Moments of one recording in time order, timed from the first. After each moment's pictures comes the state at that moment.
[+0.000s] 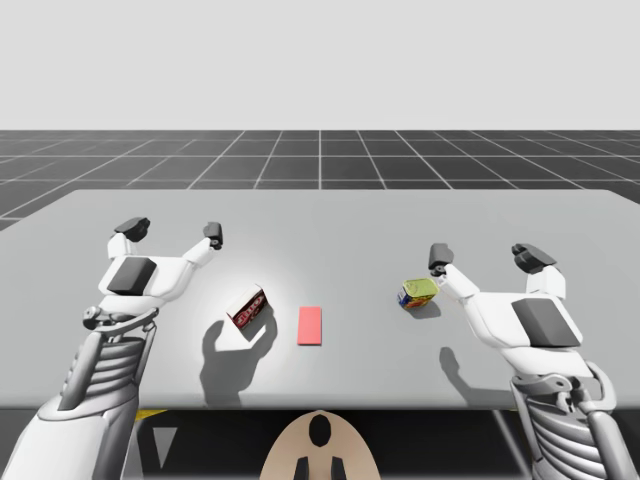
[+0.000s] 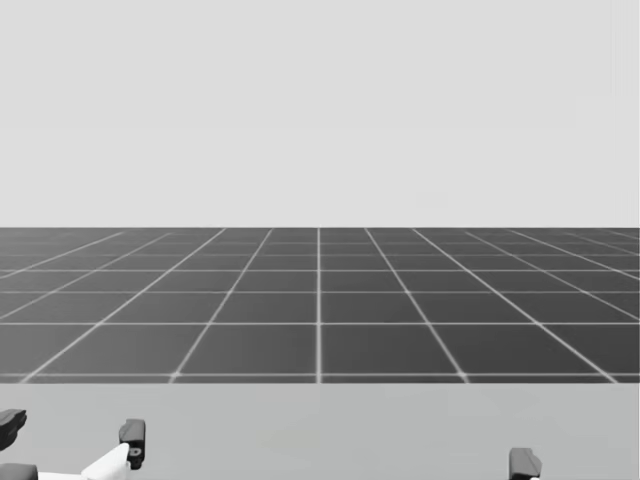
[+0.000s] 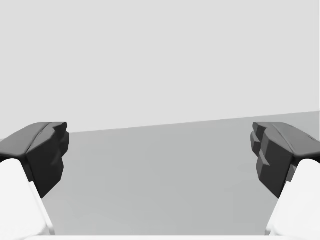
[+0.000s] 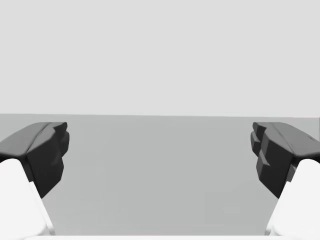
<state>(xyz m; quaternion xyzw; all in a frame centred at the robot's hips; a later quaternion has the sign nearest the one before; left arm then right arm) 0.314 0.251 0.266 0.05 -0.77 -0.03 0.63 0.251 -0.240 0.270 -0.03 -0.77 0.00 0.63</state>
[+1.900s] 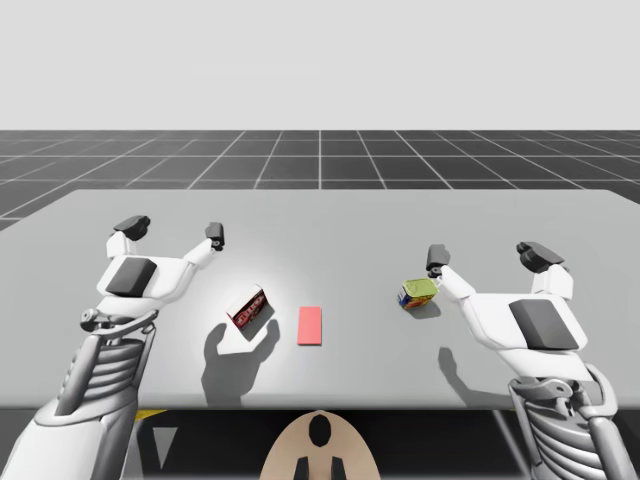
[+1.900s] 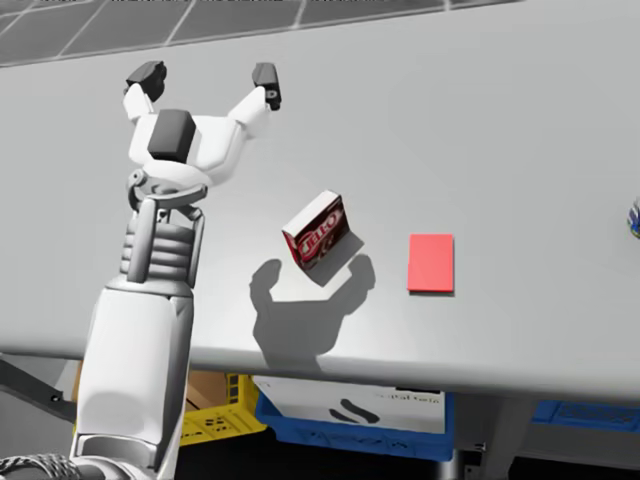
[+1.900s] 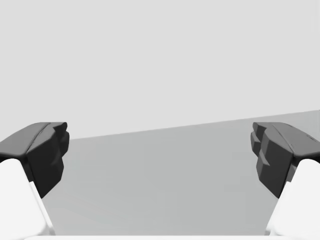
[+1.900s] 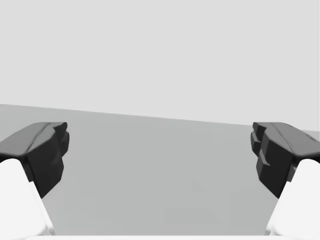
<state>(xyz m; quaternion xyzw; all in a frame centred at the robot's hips) 0.310 0.247 0.270 0.05 -0.78 -0.05 0.63 0.248 -0.232 0.274 -0.07 -0.77 0.02 0.63</state>
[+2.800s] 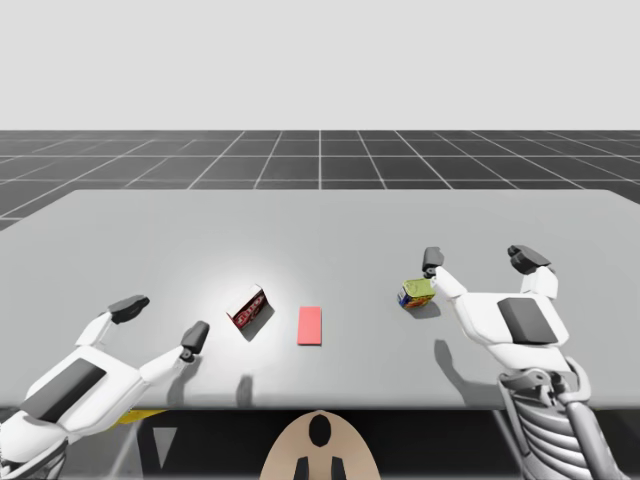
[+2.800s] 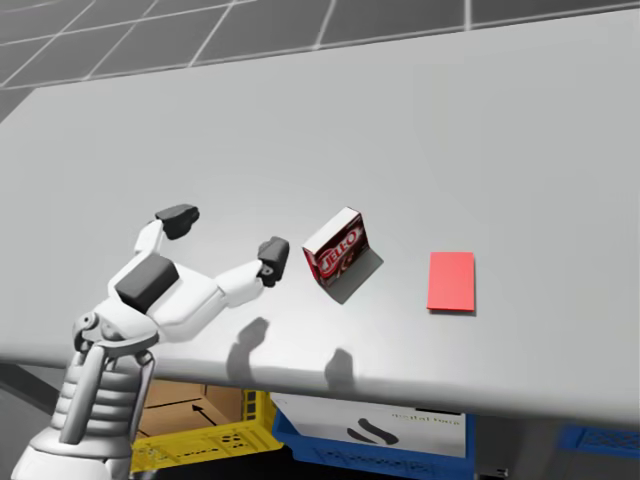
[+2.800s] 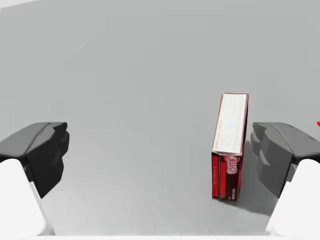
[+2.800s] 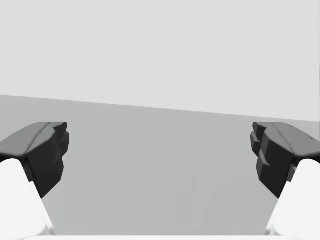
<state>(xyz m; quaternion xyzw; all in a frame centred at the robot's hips) 0.197 0.288 0.235 -0.07 -0.65 -0.15 0.74 0.257 -0.234 0.260 -0.08 -0.77 0.02 0.64</state>
